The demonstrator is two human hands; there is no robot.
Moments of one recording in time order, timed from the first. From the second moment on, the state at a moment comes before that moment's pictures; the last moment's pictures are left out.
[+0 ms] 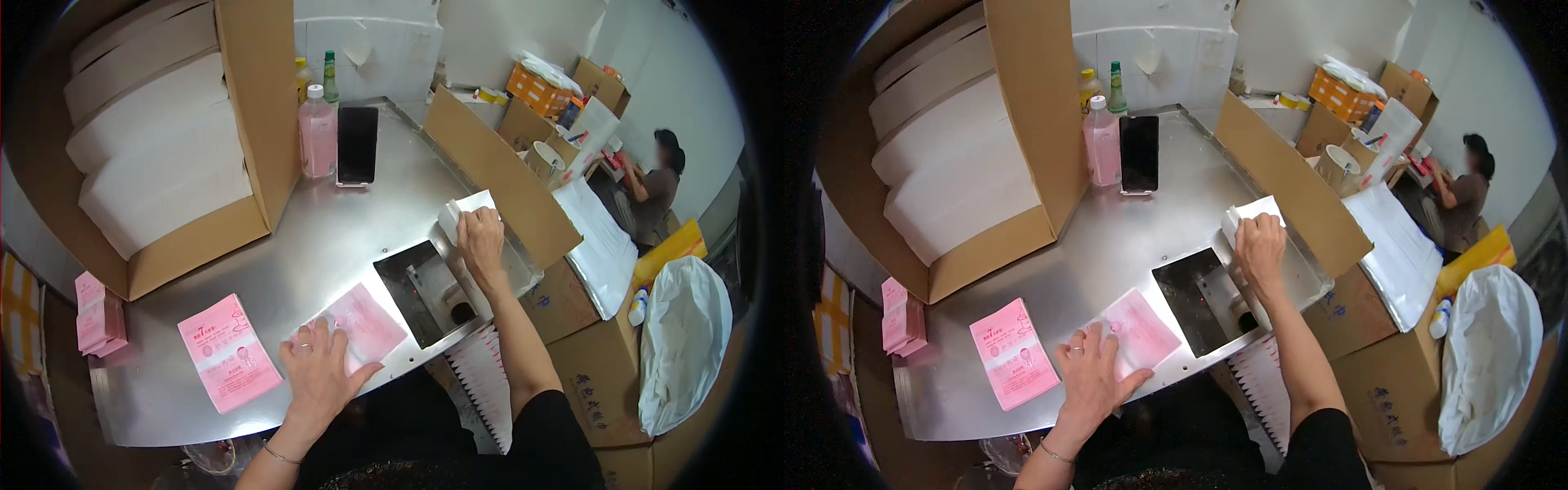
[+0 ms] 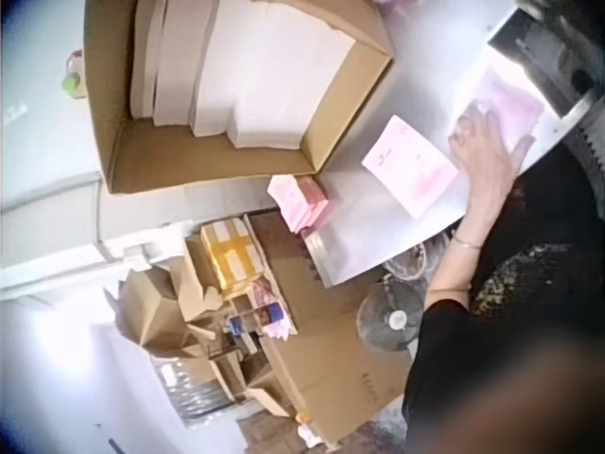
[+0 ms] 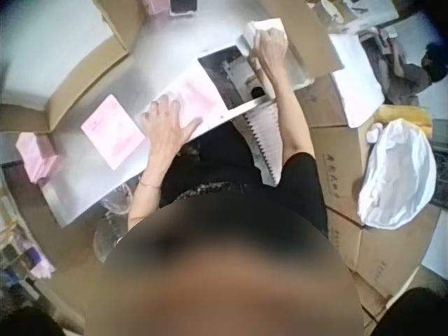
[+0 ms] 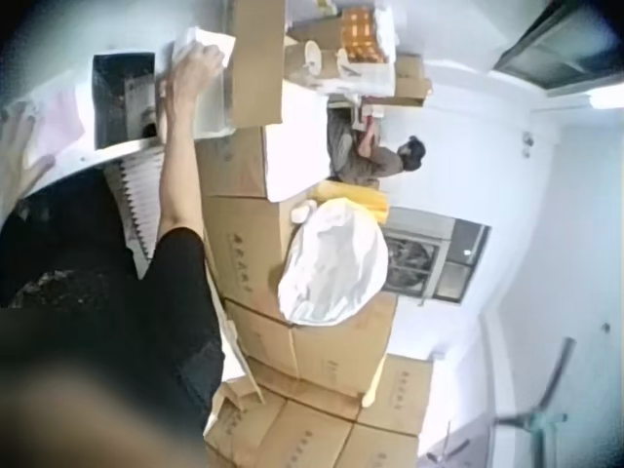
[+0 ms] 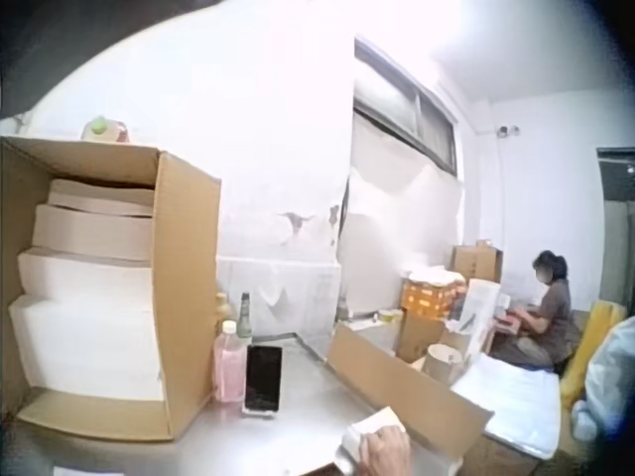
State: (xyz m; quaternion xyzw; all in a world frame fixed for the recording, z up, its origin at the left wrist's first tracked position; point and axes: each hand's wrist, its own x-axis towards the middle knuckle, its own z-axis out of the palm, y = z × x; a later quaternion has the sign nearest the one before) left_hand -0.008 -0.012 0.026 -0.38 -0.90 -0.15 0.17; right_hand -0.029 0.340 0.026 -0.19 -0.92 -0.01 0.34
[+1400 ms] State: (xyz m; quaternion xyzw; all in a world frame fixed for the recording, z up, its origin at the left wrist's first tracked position) left_hand -0.031 -0.143 0.029 -0.18 -0.96 -0.18 0.09; right_hand 0.026 0.318 0.019 -0.17 -0.94 0.00 0.29
